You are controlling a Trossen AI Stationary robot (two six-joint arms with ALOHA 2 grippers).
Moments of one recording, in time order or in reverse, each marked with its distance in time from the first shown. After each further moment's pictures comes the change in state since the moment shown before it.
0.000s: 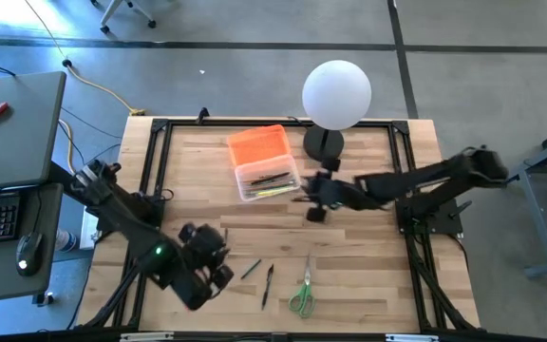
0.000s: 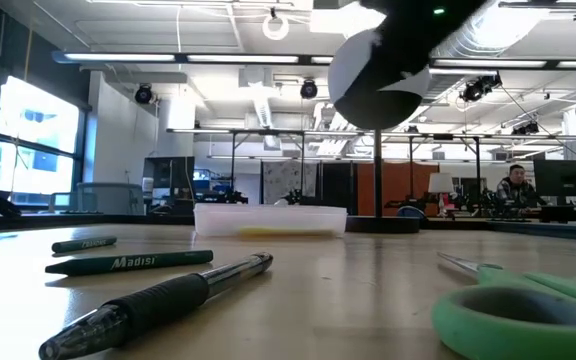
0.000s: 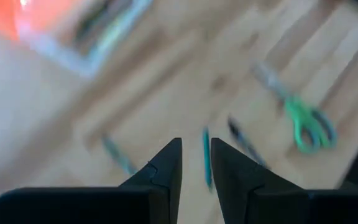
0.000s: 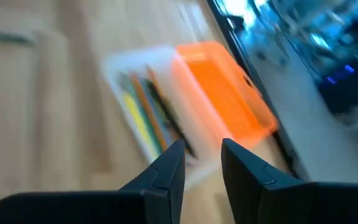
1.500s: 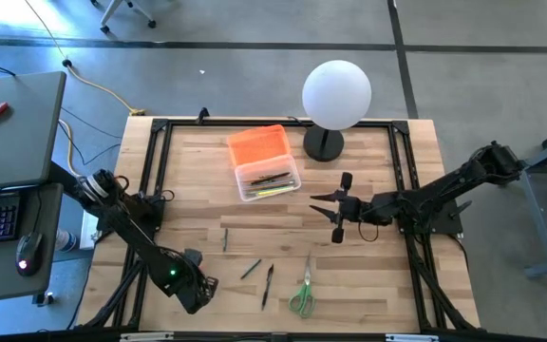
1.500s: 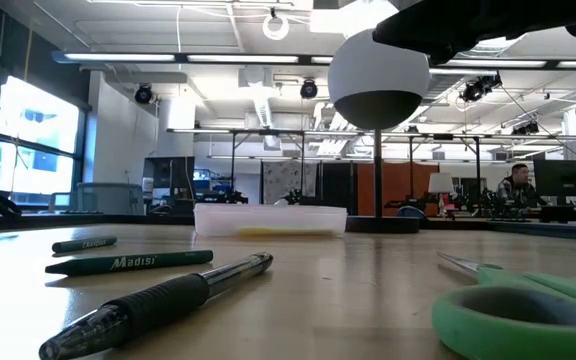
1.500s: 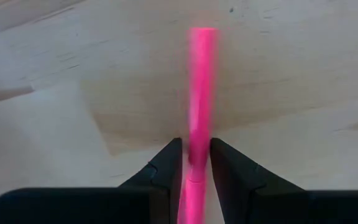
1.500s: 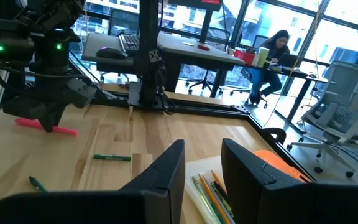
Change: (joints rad) left arm -0.103 0.103 -0.545 0.523 0.697 -0.671; right arm 0.198 -0.224 -0.488 0.896 -0.056 -0.132
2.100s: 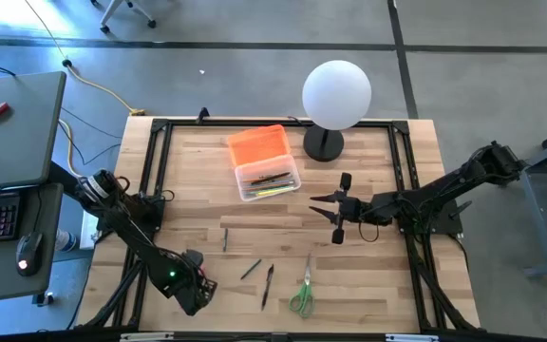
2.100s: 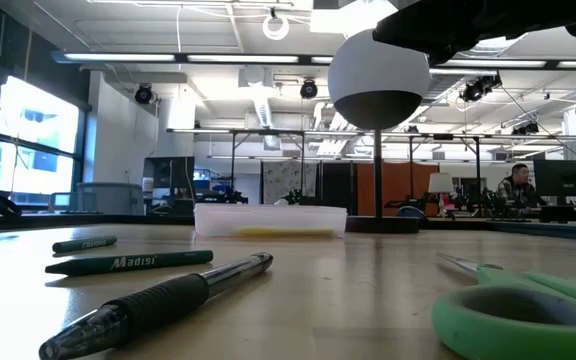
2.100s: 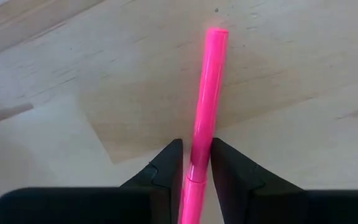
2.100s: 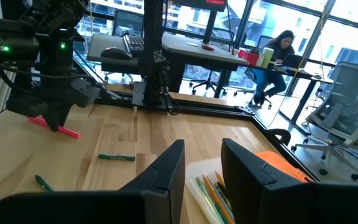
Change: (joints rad) left arm 0.004 0.026 0.002 -0.023 -0.051 0.097; right arm 0.000 0.001 0.000 -0.001 -0.020 0.000
